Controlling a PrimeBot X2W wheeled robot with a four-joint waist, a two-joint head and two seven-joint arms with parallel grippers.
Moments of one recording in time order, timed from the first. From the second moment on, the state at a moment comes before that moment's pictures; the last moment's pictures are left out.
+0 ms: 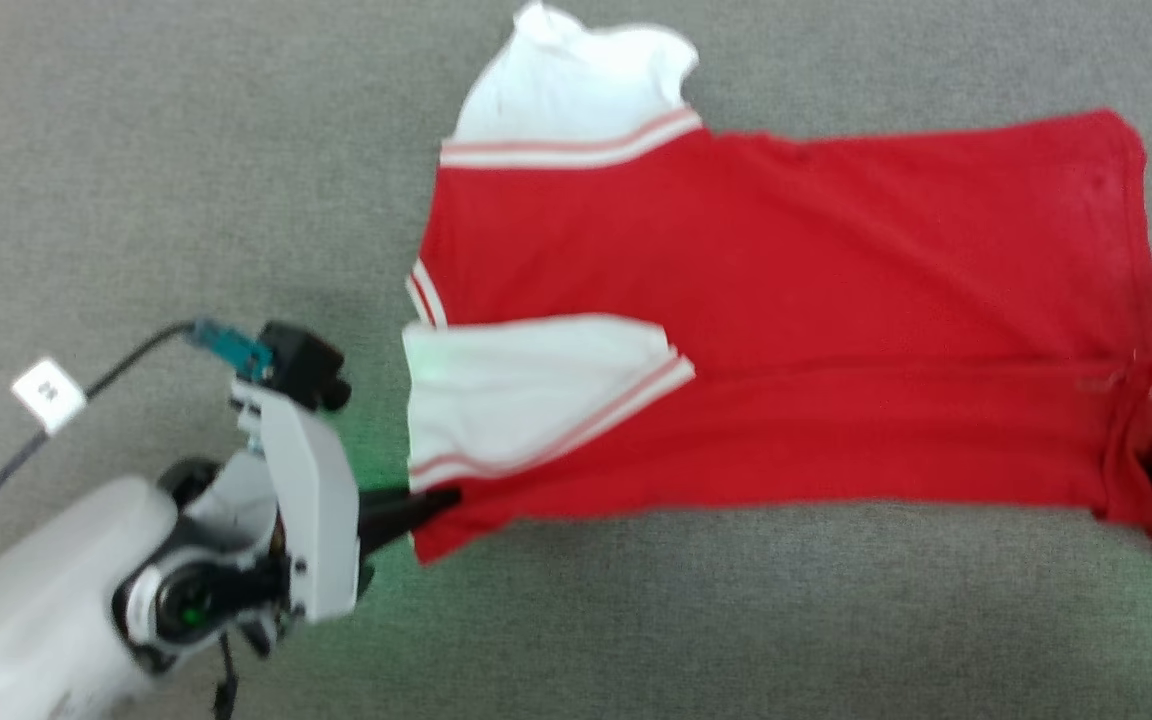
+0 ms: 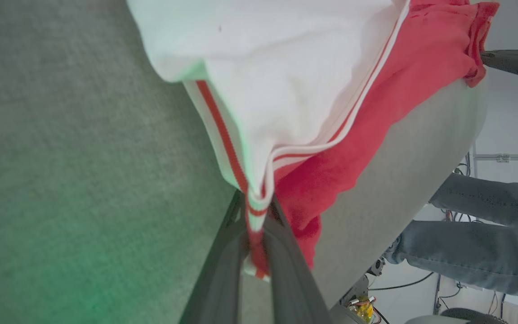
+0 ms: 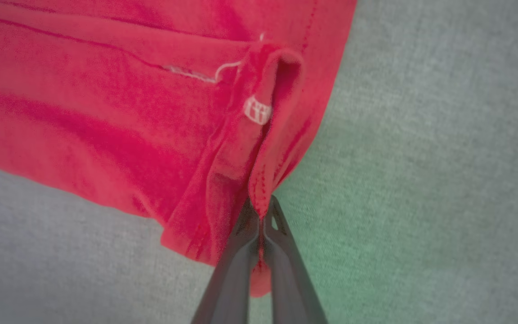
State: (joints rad) left arm -0.75 0.81 -0.95 0.09 -1.43 -0.05 0.51; right arm -0.30 -0.66 0.09 0.00 0.71 0.13 0.93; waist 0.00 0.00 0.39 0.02
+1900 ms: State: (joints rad) left arm -1.31 0.67 -0.94 0.68 -1.22 -0.13 0.63; right arm -0.36 -0.25 0.02 -0.06 0.41 0.13 -0.03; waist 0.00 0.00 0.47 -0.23
